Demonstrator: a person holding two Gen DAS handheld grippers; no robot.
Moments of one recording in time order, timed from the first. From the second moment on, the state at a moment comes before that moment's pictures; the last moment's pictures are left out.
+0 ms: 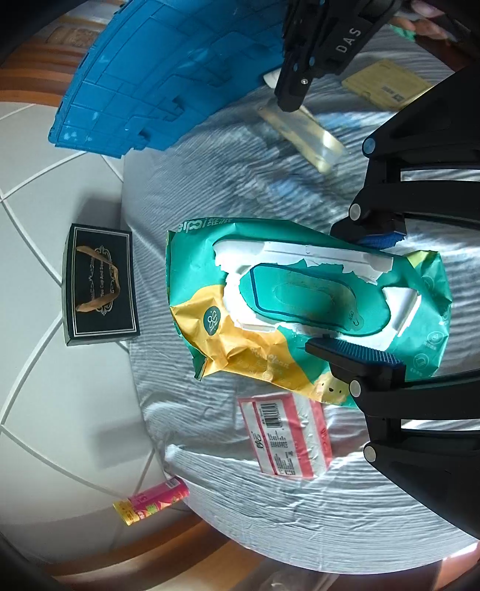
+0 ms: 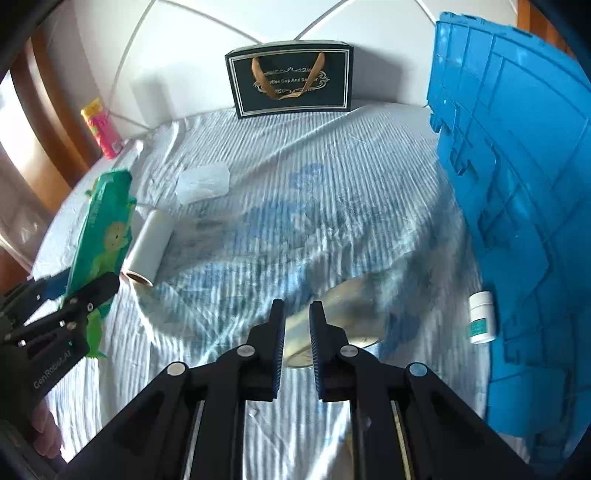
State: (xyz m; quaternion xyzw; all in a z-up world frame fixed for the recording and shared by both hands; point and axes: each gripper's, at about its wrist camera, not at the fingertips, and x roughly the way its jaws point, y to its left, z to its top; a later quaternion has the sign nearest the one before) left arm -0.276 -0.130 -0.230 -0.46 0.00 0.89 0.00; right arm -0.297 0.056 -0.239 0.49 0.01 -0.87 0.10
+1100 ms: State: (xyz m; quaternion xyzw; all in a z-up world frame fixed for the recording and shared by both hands) left arm -0.322 -0.127 -0.292 -0.52 -0.01 0.85 -0.02; right arm -0.367 0.039 -0.271 0.50 0.03 -0.85 0.16
